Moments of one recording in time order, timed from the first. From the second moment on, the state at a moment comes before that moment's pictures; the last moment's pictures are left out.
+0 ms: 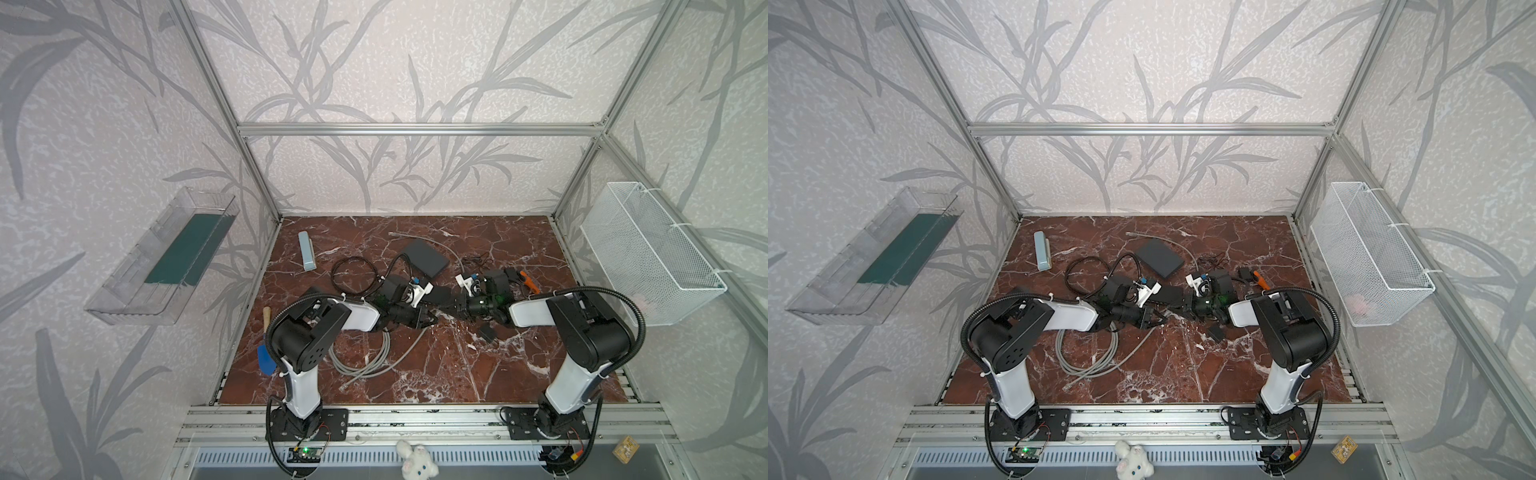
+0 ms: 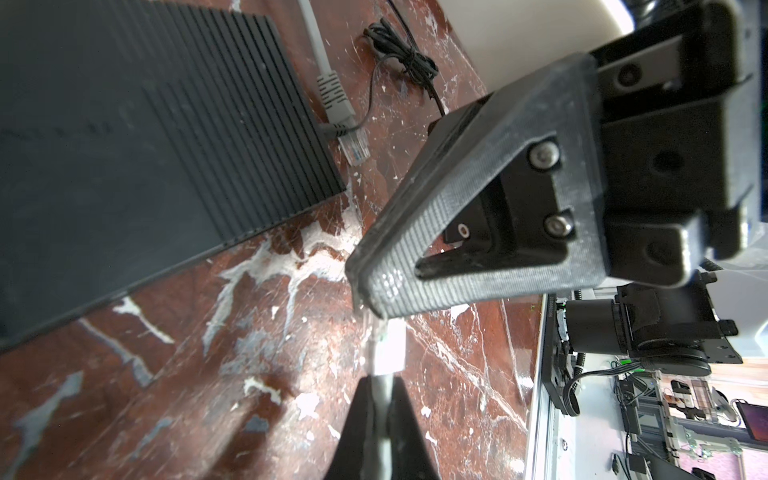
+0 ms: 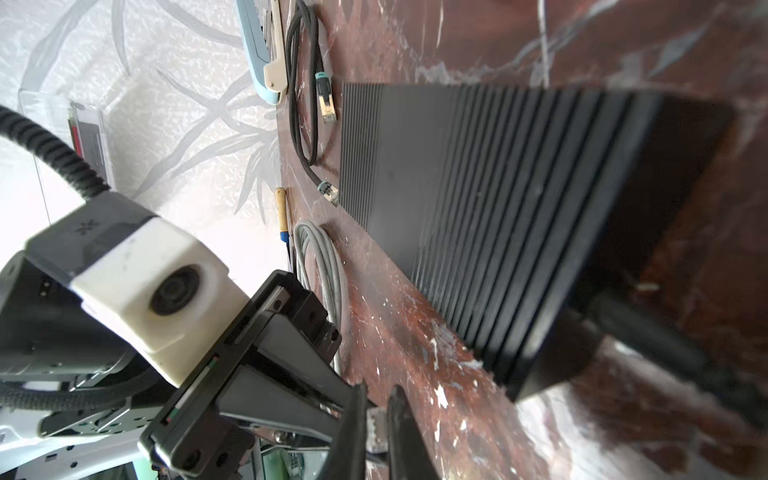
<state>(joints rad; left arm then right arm) -0.64 1.85 0.81 0.31 0.71 -0.43 0.33 1.77 0.65 0.41 -0.91 0.86</state>
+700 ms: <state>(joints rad) -0.67 1.83 0.86 0.20 0.61 -0.32 0.34 1.67 0.62 0.20 -0.81 0.92</state>
